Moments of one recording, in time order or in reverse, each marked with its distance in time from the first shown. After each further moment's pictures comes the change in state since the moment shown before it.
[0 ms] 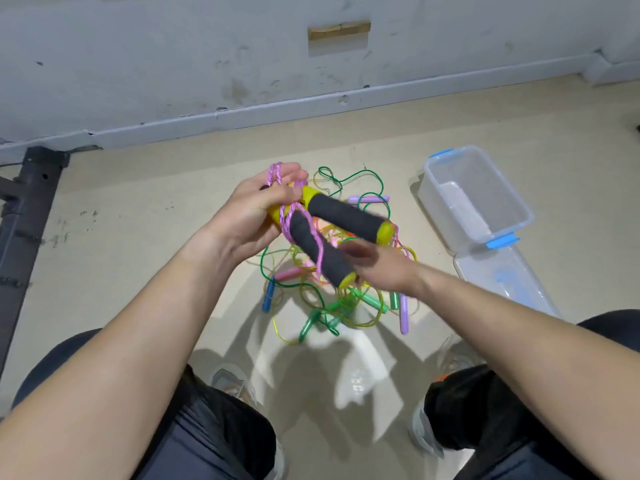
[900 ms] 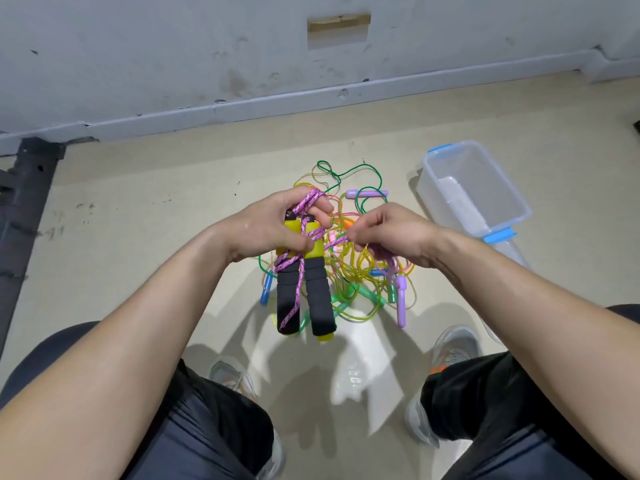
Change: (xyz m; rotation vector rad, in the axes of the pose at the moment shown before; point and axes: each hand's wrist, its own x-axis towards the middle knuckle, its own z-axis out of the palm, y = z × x) left_hand -0.017 -0.005 -0.007 0.831 -0.433 0.006; right_hand 0.009 -0.002 -0.035 0.189 -0.003 0.222
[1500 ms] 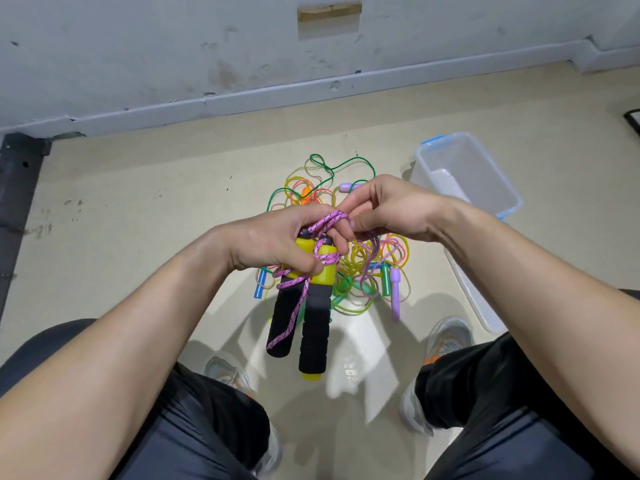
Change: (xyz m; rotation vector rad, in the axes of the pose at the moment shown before) left_hand -0.007 0.017 0.024 0.035 -0.288 0.005; right_hand -0.005 -0.018 -0.018 0.060 -0.177 -0.173
